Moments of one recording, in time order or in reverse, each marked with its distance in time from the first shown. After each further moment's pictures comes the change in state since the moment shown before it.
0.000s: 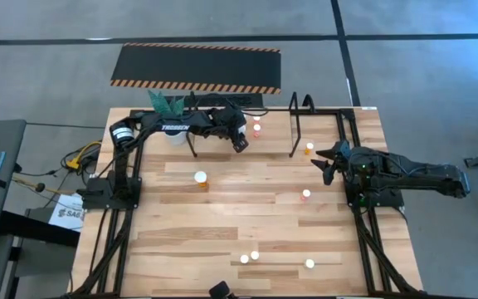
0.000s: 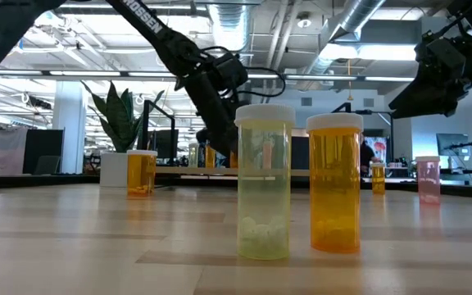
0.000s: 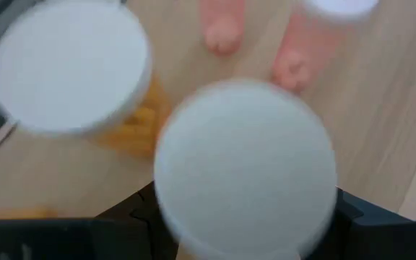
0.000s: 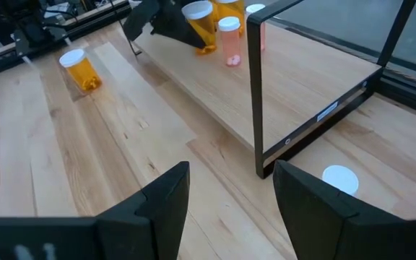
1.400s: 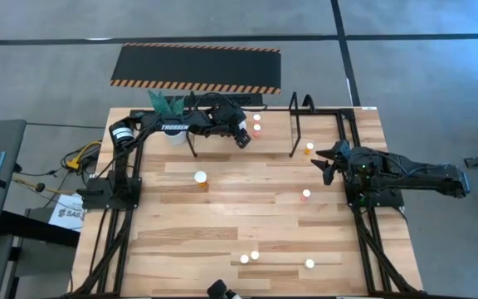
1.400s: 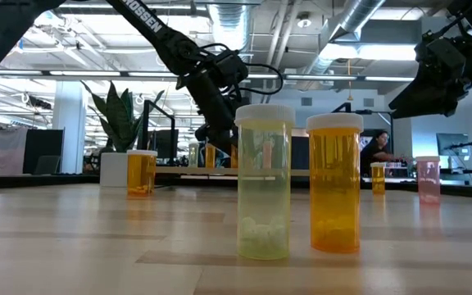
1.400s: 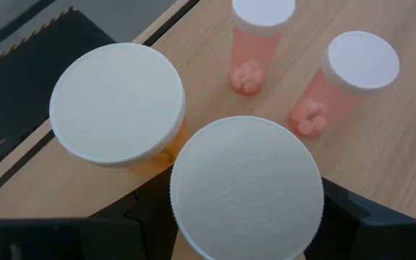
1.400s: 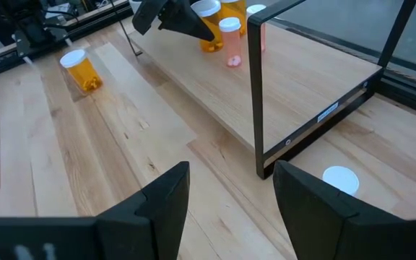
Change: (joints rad) left arm 0.005 -0.001 0.003 0.058 -0.059 -0.093; right arm 0.000 0.000 0.000 0.000 0.000 0.000
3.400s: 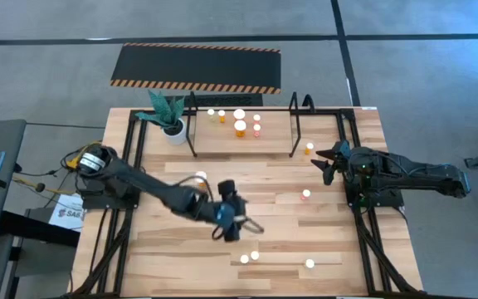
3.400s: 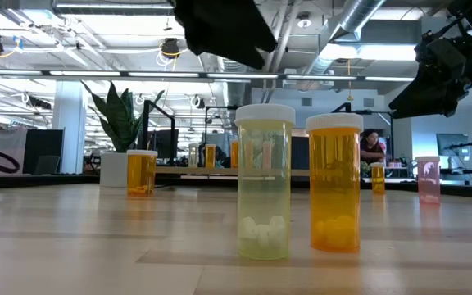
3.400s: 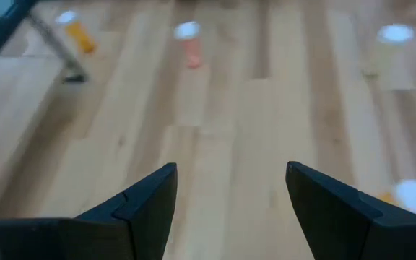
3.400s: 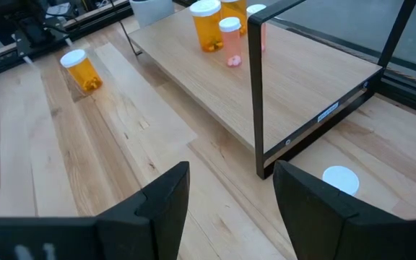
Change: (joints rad) left arm -0.817 -0.249 -0.111 -0.044 -0.276 -0.089; right arm 0.000 0.000 0.000 0.000 0.000 0.000
